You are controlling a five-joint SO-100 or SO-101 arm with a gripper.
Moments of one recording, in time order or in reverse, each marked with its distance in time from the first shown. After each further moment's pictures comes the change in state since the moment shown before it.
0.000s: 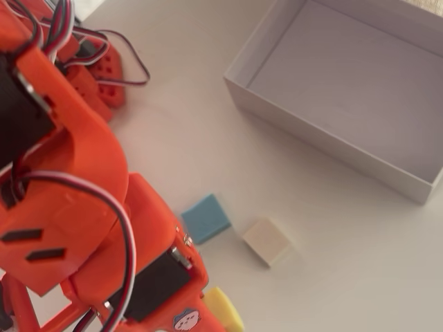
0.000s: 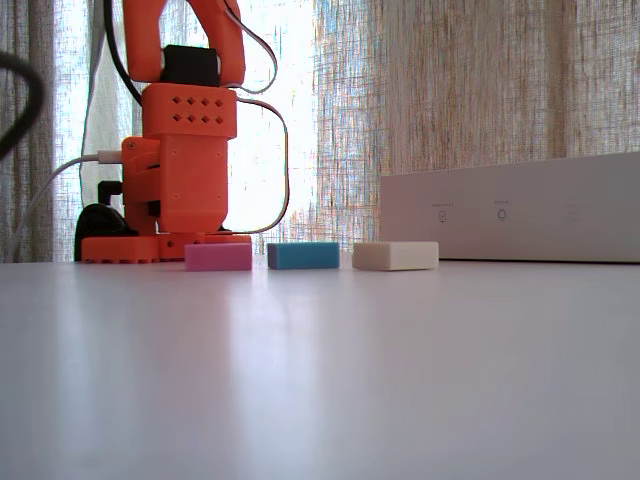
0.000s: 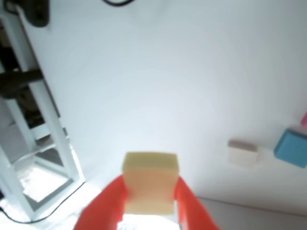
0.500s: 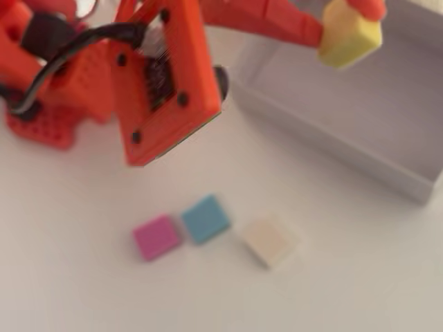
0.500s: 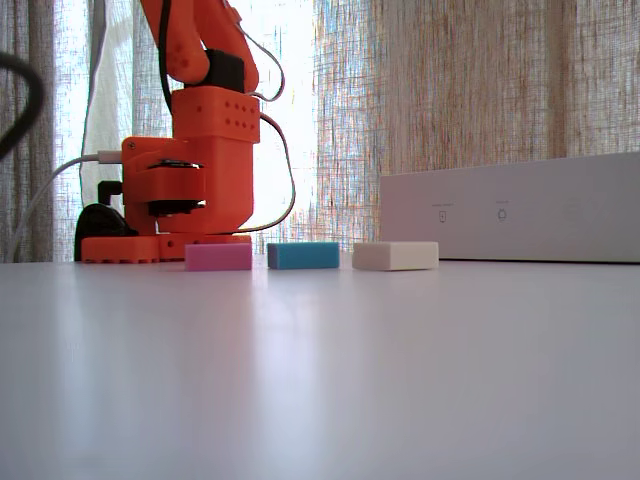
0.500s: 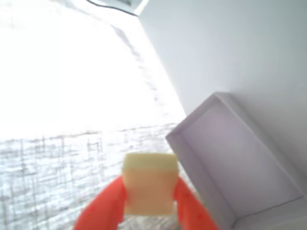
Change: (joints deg) arm -36.7 10.4 -5.7 4.0 -18.1
